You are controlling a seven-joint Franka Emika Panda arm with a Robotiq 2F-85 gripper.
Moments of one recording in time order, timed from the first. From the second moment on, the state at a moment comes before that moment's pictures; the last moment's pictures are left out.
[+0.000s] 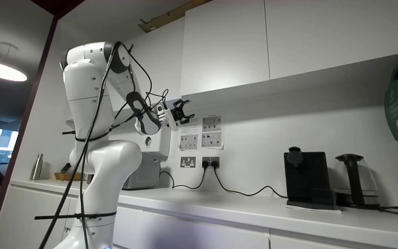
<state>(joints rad) 0.15 -0.50 0.27 -2.42 -2.02 1.68 1.09</state>
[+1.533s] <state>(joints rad) 0.17 -0.45 0.20 -2.43 -2.43 1.61 0.98</state>
